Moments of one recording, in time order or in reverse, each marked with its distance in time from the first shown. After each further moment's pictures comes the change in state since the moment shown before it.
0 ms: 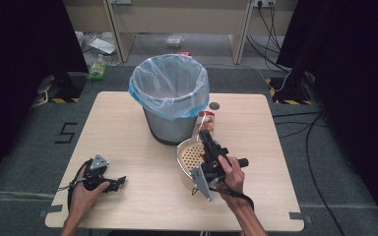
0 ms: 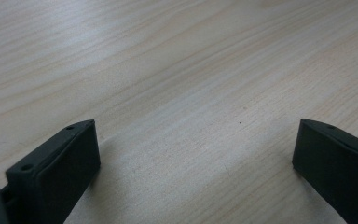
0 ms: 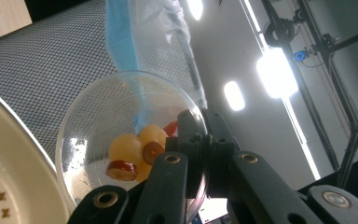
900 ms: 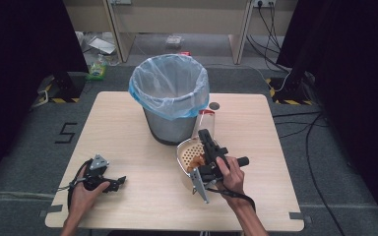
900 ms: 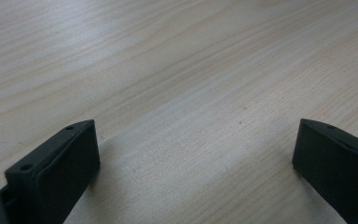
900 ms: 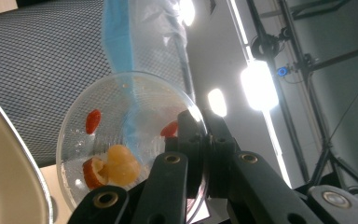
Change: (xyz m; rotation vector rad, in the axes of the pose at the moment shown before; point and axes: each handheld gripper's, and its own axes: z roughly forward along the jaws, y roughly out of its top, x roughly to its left) left arm 0.000 0.000 0.000 0.001 -0.001 0.001; right arm 0.004 0.000 0.000 -0.026 -0.056 -0.117
